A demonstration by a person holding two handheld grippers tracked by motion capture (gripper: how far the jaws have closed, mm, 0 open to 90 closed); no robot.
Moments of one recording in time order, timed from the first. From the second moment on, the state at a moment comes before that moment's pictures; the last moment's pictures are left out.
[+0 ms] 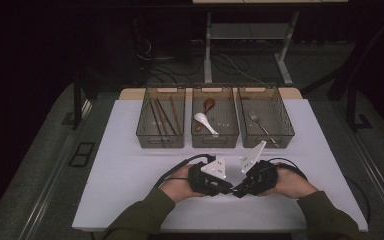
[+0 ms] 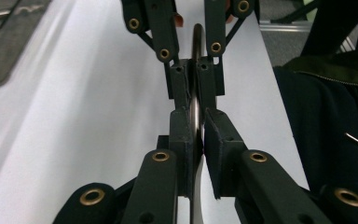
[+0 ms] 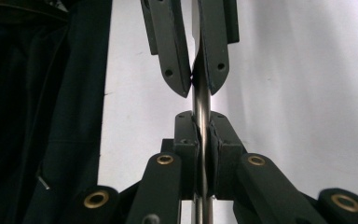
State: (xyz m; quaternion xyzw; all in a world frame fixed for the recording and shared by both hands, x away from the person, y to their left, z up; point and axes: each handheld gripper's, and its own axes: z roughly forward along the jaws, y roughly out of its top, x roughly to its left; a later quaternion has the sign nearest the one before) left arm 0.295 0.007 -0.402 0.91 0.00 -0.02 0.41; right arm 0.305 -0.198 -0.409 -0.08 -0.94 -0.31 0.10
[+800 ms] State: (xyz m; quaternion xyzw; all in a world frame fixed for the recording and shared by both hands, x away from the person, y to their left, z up) left arm 0.297 0.101 -0.408 0.84 0.21 0.07 0.49; right arm 0.328 -0.250 -0.407 -0.21 -0.93 -0.30 0.00
